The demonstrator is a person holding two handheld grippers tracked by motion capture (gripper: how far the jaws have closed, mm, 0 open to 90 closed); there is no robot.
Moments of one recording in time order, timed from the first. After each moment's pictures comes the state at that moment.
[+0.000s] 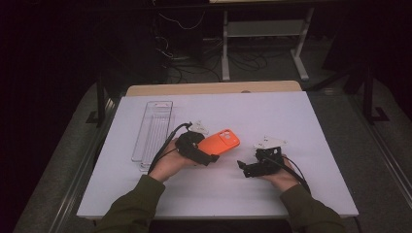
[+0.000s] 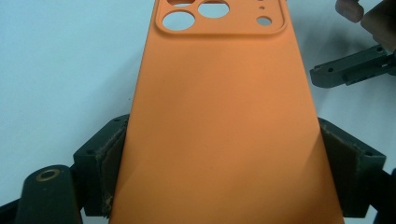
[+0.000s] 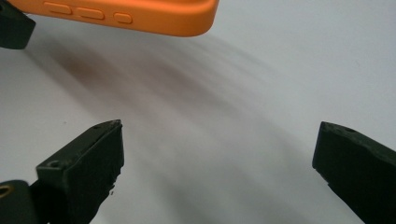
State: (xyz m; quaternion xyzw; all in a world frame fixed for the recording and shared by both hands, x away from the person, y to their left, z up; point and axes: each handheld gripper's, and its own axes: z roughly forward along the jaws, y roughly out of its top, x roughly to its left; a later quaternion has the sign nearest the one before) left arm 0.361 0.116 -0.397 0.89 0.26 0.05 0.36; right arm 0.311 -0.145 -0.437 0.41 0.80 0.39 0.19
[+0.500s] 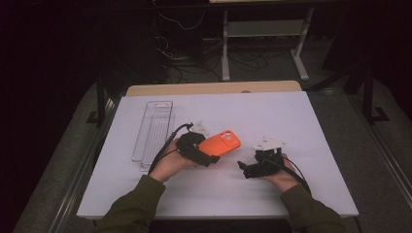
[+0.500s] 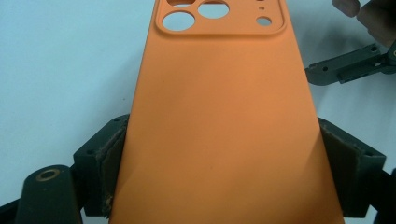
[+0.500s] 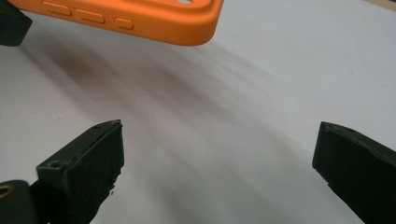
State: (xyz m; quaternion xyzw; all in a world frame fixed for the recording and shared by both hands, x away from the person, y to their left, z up) left arm 0.358 0.113 -0.399 0.89 0.26 0.05 0.37; right arm 0.309 -0.144 -0.436 0.39 0.81 0.39 0.20
